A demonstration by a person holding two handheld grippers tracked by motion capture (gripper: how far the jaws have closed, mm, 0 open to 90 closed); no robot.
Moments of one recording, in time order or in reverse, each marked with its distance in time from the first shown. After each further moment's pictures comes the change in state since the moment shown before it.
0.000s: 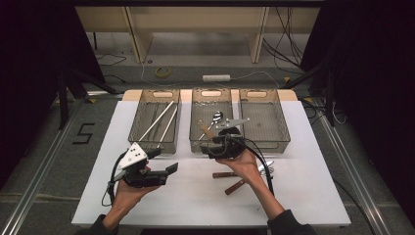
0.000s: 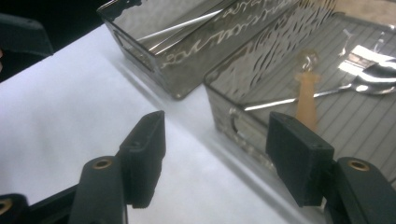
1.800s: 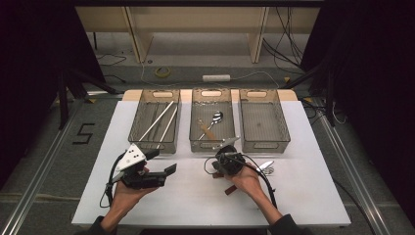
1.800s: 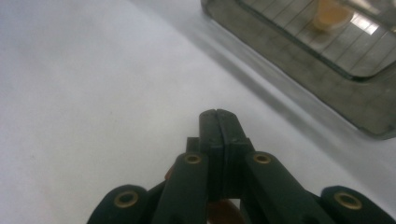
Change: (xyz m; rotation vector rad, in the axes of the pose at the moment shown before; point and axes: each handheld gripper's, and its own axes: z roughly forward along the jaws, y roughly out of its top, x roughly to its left) left arm -0.001 -0.001 -0.004 0.000 0.010 0.004; right arm 0.002 -0.050 0.031 0.273 -0.090 -0.054
